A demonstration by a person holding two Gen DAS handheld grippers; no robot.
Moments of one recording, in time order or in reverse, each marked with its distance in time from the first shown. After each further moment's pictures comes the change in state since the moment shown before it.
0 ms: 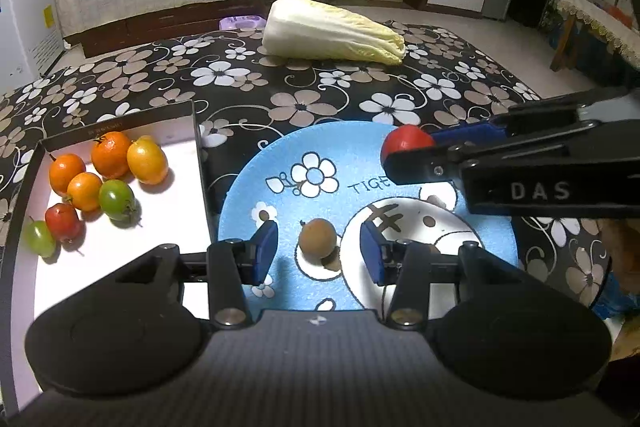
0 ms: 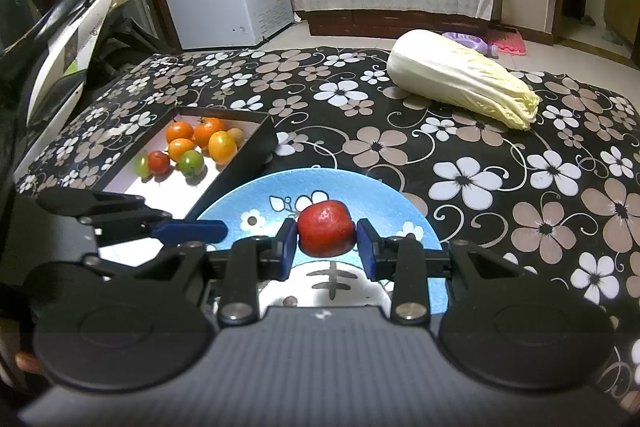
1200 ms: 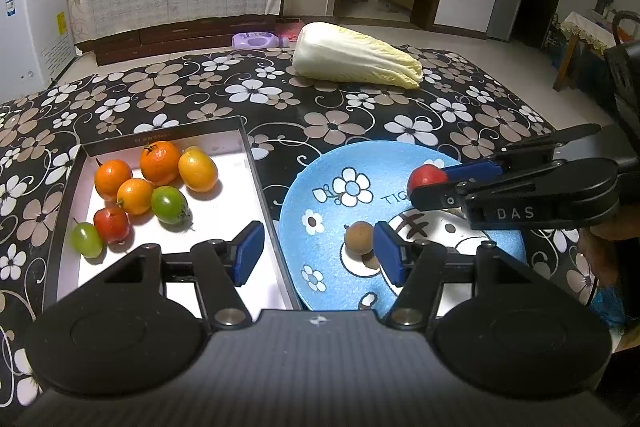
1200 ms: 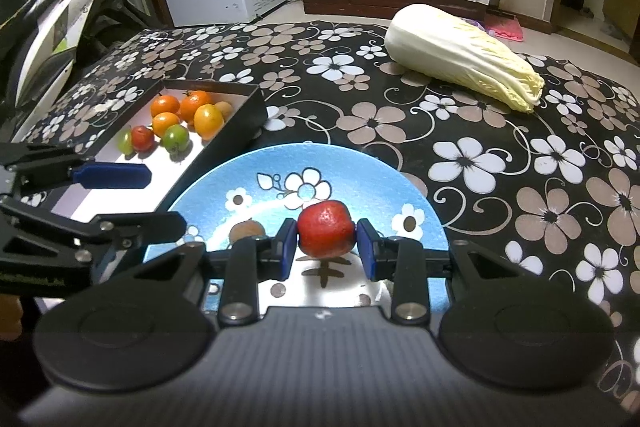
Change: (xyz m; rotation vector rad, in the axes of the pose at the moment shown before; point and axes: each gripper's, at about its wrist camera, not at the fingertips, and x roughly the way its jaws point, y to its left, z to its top) left arm -0.034 0.031 -0.005 -0.027 -0.056 0.013; right arm 0.019 -0.001 -0.004 -0.015 0.064 -0.029
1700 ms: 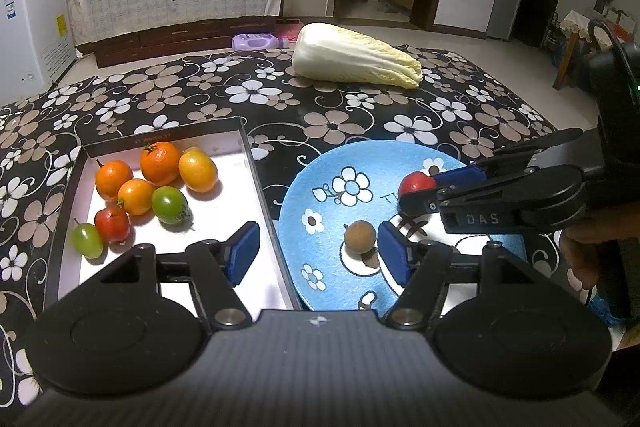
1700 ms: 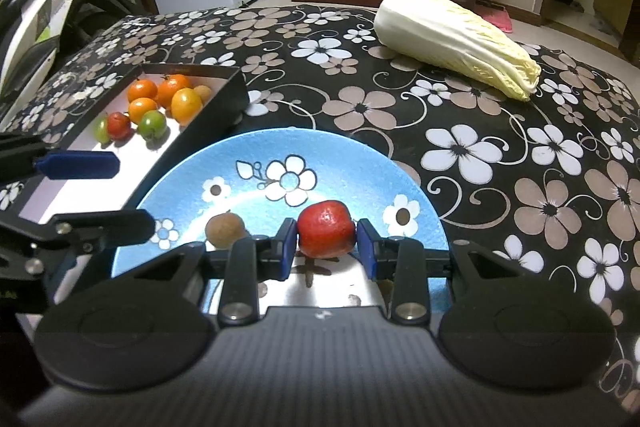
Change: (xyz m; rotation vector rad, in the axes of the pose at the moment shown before) left arm 0.001 -0.001 -0.001 0.006 -0.002 0.005; right arm 0.019 0.001 -0.002 -0.002 0.035 -0.053
